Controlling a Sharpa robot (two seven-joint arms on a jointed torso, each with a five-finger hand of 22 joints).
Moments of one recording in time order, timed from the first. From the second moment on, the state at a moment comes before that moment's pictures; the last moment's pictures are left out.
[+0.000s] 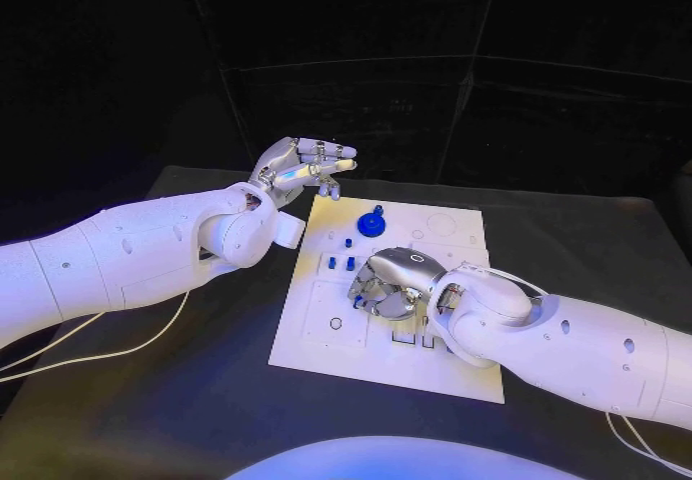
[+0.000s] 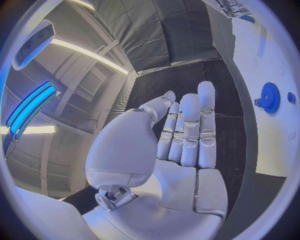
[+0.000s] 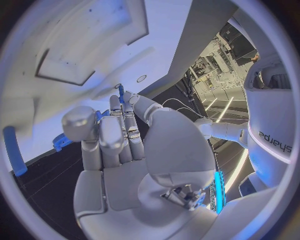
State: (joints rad) left arm 1.23 -0.80 -0.05 1.40 -0.09 -0.20 0.49; left_hand 1.29 -0.07 0.44 -0.11 0.05 1.05 0.17 0.11 0.07 1.08 0.10 0.26 0.07 1.25 0.01 1.03 0.46 0.17 1.19 0.11 0.70 0.68; right arm 1.03 -0.61 -0.03 1.58 -1.60 -0.29 -0.07; right_hand 1.30 -0.07 0.52 -0.18 0.18 1.16 0.13 0.08 0.08 1.28 0.06 0.09 0.07 1.47 -0.03 1.22 0.90 0.13 1.43 0.06 1.11 0.92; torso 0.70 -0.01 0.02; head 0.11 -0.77
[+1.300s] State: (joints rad) left arm 1.23 -0.79 -0.05 1.40 -0.09 -0.20 0.49; left_hand 1.29 -0.07 0.44 -0.11 0.05 1.05 0.17 0.11 0.07 1.08 0.11 0.26 0.07 1.25 0.01 1.03 0.46 0.17 1.19 0.11 0.70 0.68; right arm 1.03 -0.61 -0.03 1.59 -1.70 -0.29 -0.09; right_hand 1.30 -0.07 0.52 -0.18 0.18 1.16 0.13 0.07 0.08 1.28 0.06 0.09 0.07 1.47 -0.03 1.23 0.91 0.13 1.43 0.06 1.11 0.92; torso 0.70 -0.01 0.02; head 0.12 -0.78
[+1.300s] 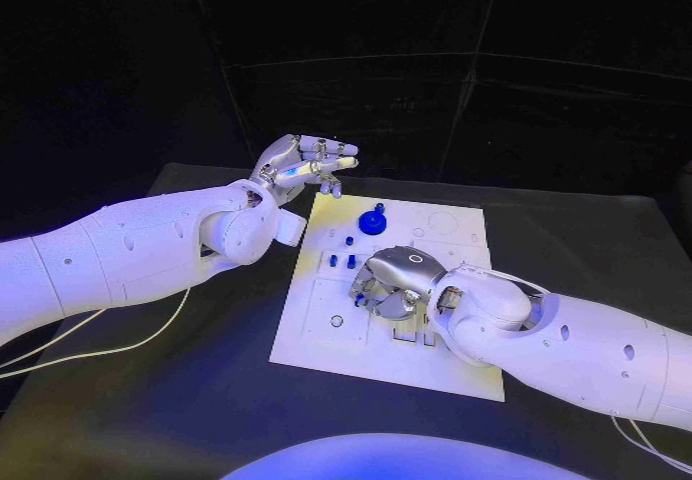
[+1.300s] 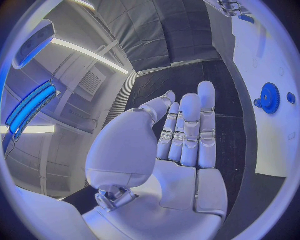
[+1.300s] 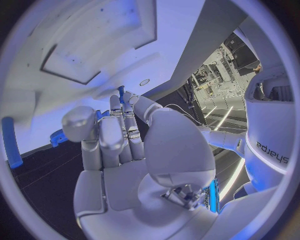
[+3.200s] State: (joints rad) left arm 1.23 -0.80 -0.05 1.39 -0.09 -0.18 0.47; left_hand 1.29 -0.07 0.43 -0.11 0.05 1.04 0.17 0.11 0.07 1.07 0.10 0.26 0.07 1.25 0.01 1.03 0.46 0.17 1.18 0.12 0.70 0.68; right arm 1.06 -0.77 -0.03 1.70 -1.70 -0.34 -0.10; right_hand 1.25 -0.15 0.42 -0.13 0.17 1.00 0.16 0.07 0.06 1.07 0.10 0.09 0.06 1.46 0.00 1.21 0.82 0.13 1.38 0.10 1.09 0.86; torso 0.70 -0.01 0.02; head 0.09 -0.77
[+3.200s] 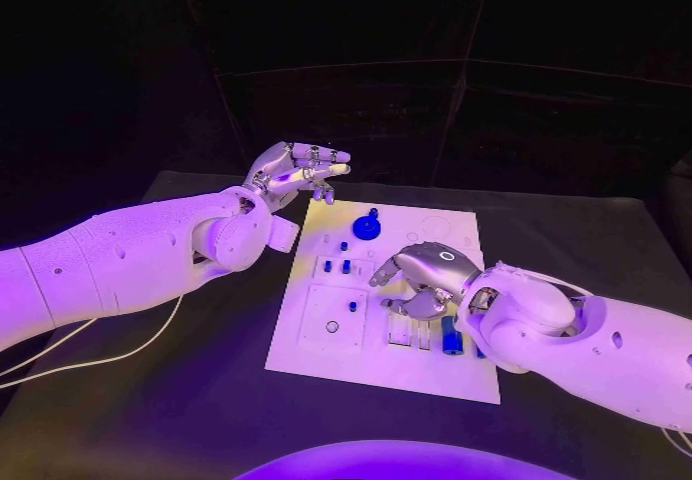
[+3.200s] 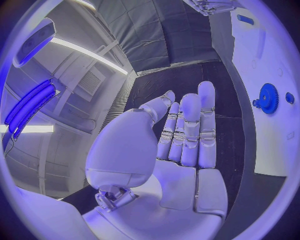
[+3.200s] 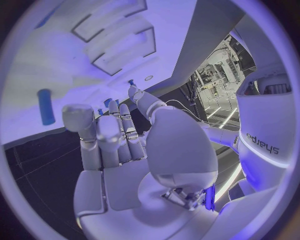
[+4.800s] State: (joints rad) left arm 1.23 -0.80 -0.05 1.39 -0.09 -0.17 0.47; left_hand 1.29 -0.07 0.43 -0.11 0.05 1.04 0.17 0.11 0.07 1.07 0.11 0.26 0.07 1.25 0.01 1.03 0.46 0.17 1.18 0.12 0.69 0.67; right arm 1.15 -0.82 -0.03 1.63 -1.64 -0.14 -0.16; right_hand 1.34 -0.09 0.39 -0.09 0.15 1.10 0.14 0.08 0.07 1.21 0.07 0.15 0.06 1.47 -0.01 1.23 0.82 0.13 1.38 0.09 1.09 0.86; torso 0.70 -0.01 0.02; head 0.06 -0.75
